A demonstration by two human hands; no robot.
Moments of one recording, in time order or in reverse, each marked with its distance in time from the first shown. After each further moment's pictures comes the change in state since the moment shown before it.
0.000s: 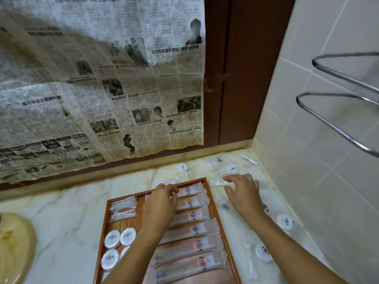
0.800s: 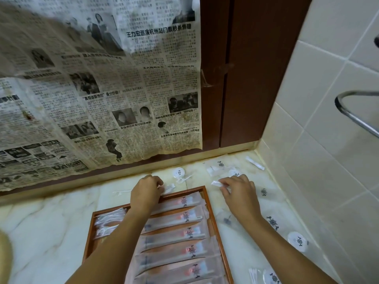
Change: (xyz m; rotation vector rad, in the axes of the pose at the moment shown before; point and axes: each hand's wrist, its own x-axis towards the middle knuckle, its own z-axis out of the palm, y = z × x) left_hand 0.107 -0.039 0.033 0.155 -0.126 -0.115; right_hand 0.047 0.014 0.037 0.028 -0.004 -0.049
